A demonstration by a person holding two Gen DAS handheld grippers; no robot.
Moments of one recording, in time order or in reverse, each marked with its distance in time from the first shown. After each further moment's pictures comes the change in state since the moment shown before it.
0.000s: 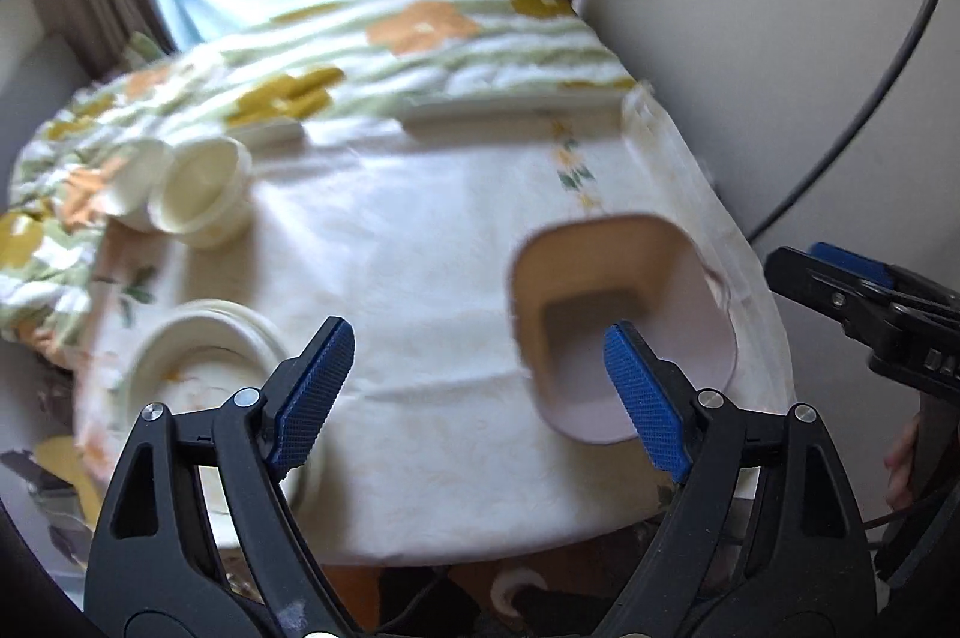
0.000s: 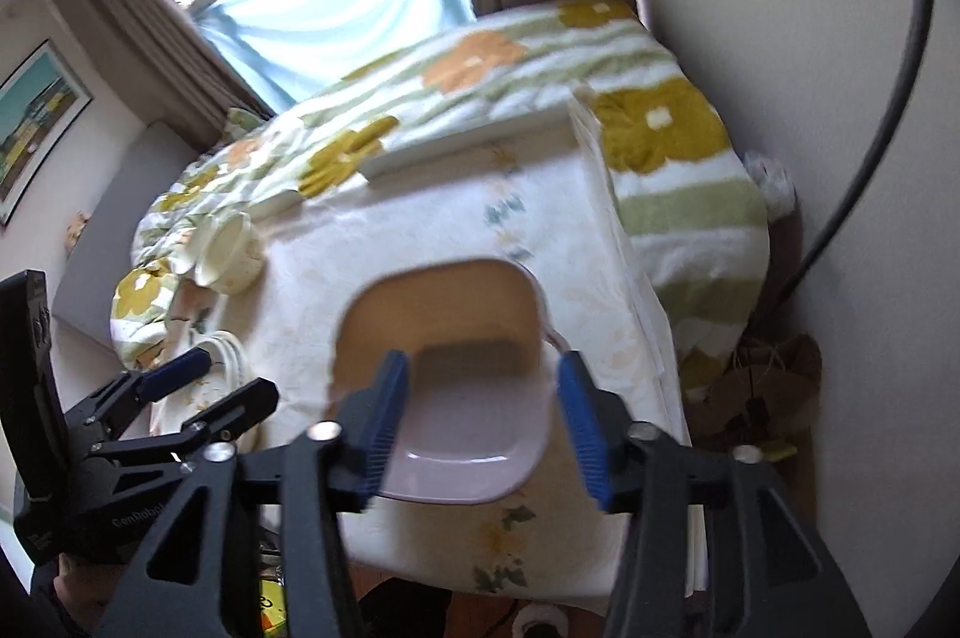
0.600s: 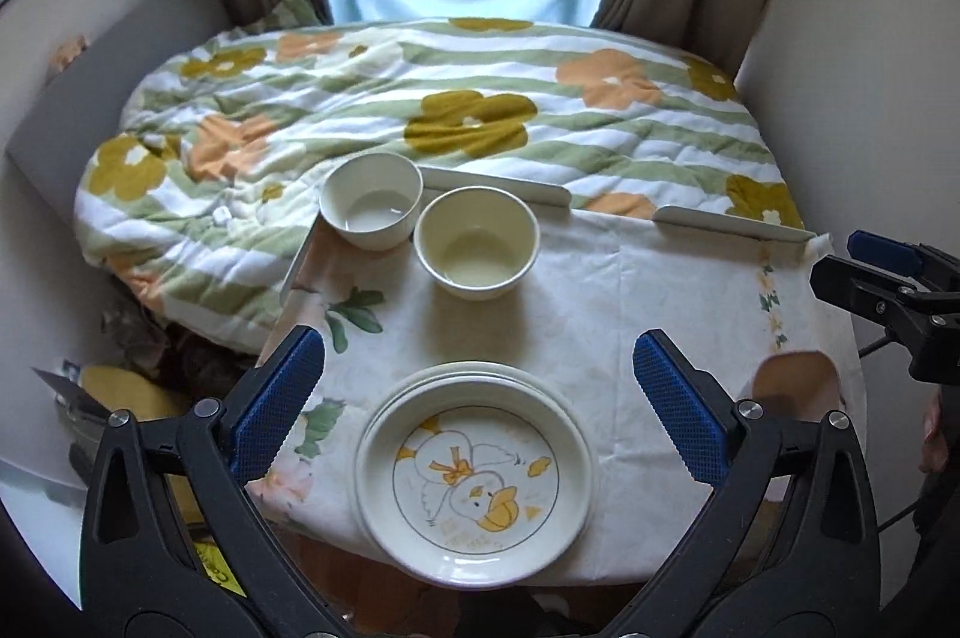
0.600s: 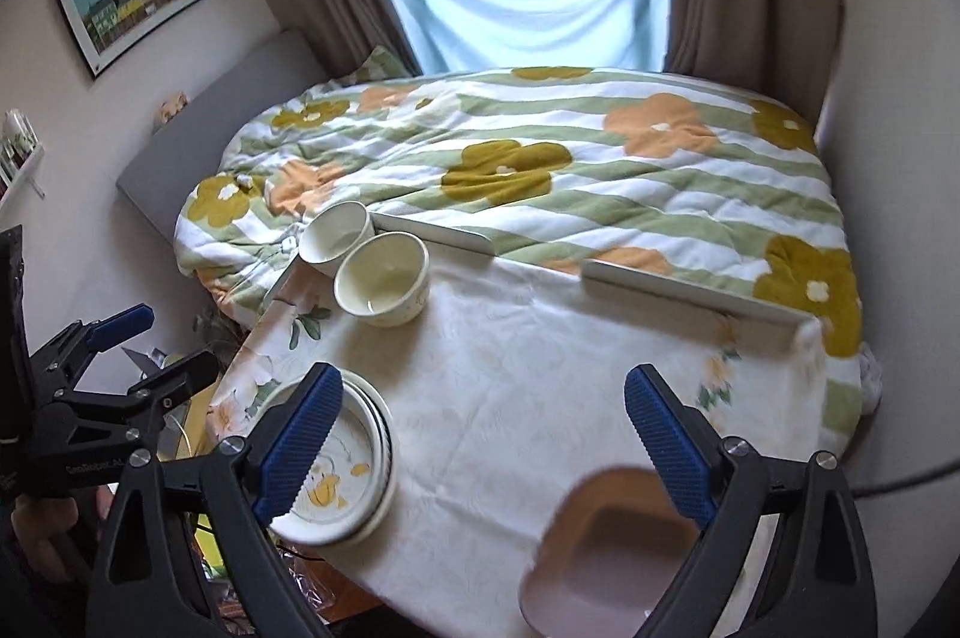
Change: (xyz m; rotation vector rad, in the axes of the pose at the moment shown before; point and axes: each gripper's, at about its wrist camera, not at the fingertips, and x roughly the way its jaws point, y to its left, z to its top) left arm -0.030 0.202 0.054 -0.265 0.012 0.173; right arm 0.068 0.177 0.104 -0.352 0.105 0.170
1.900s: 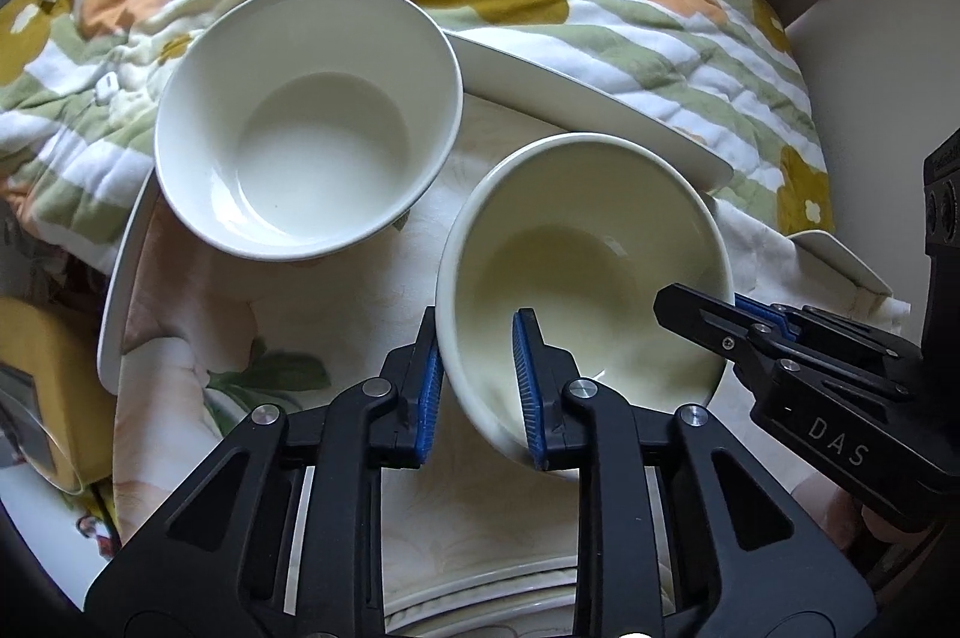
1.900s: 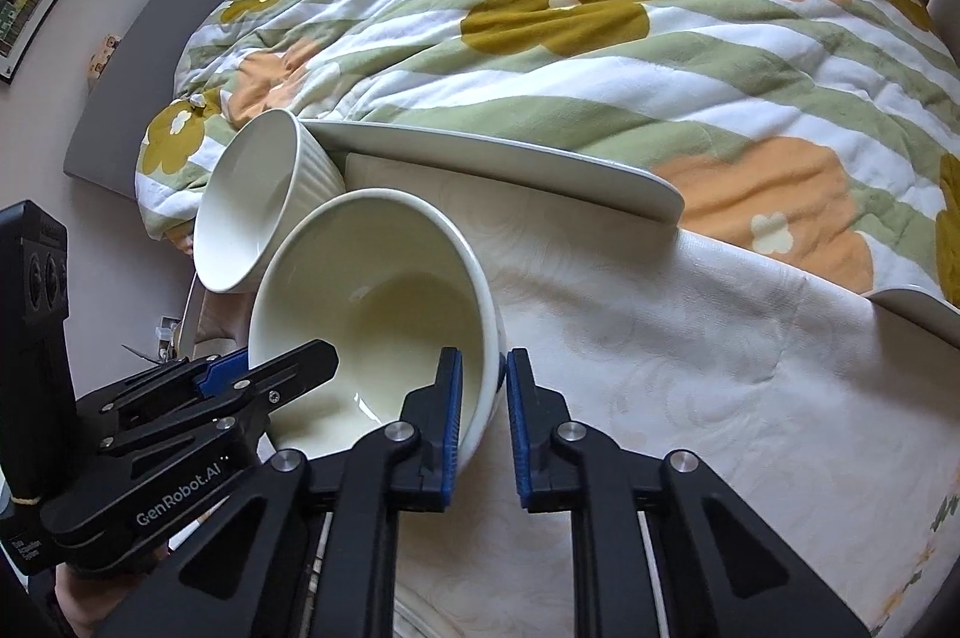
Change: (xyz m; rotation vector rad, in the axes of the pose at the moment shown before) left arm 0.255 0.063 0.048 -0.139 0.361 -0.143; right arm 0.274 0.025 0.053 0.137 0.366 0.065
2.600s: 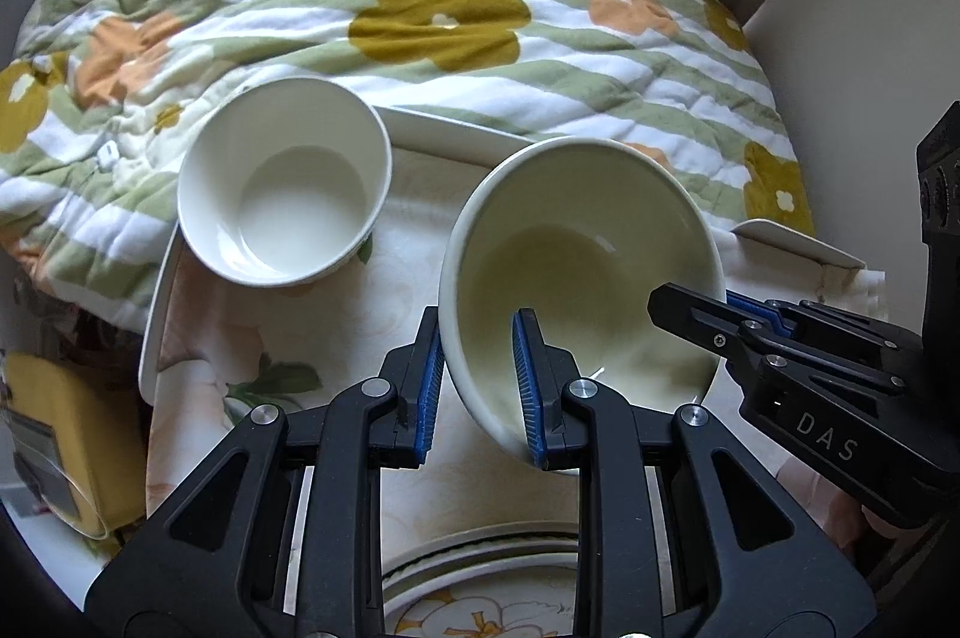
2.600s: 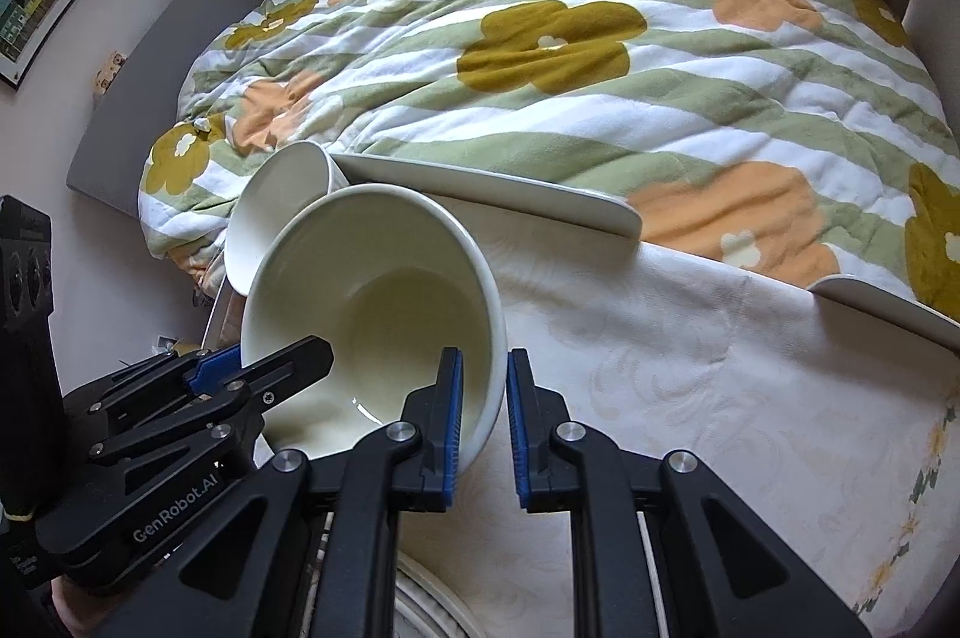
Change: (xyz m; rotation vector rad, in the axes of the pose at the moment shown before) left arm -0.053 -0.032 -0.008 0.116 -0.101 -0.024; right arm -0.050 0.004 -0.015 0.020 -0.101 -0.036
